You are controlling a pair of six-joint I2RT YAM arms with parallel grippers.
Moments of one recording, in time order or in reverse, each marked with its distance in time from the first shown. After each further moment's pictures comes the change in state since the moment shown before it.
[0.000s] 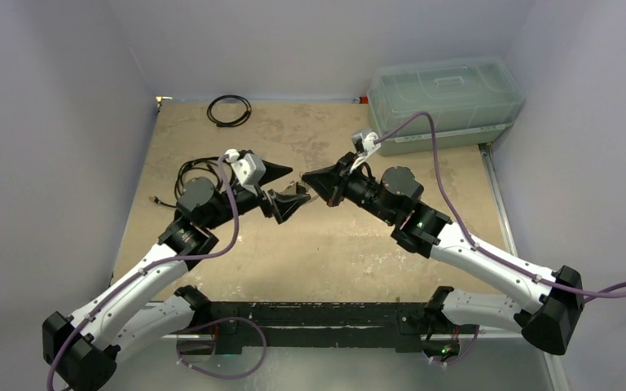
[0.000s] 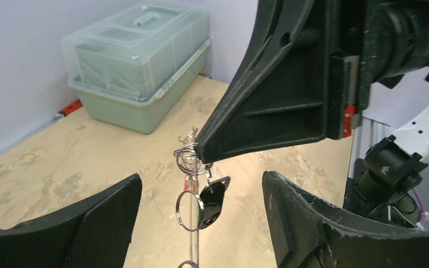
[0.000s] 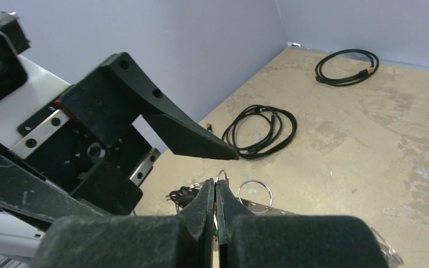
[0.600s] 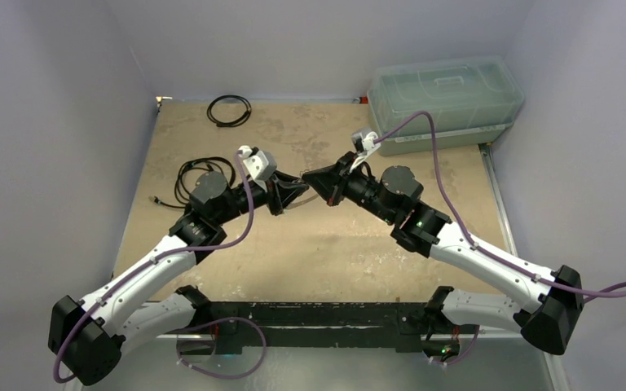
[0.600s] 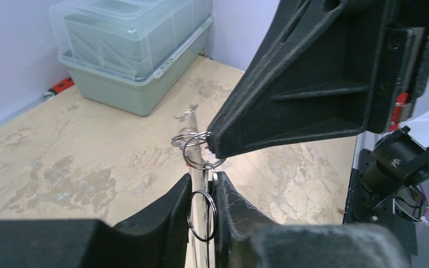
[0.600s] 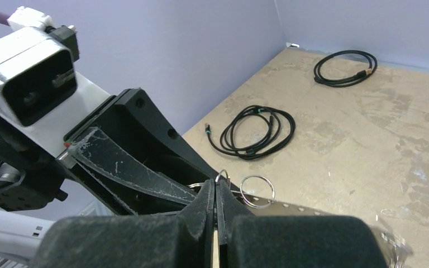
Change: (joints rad) left arm -0.002 0.110 0.000 0.010 -0.022 0.000; right arm -0.002 0.010 0.000 0.000 -0.005 -0.009
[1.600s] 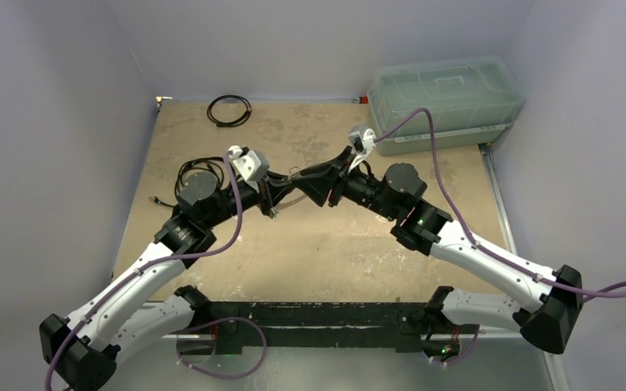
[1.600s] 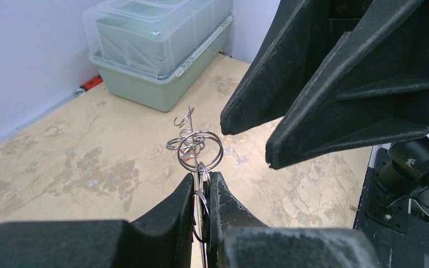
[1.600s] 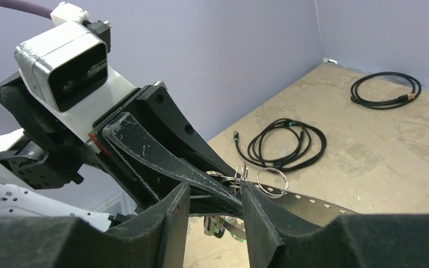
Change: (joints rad) left arm 0.000 -0.086 0.071 -0.172 -0.045 0.069; right arm -0.003 0.005 0.036 0.037 -0.125 -0.008
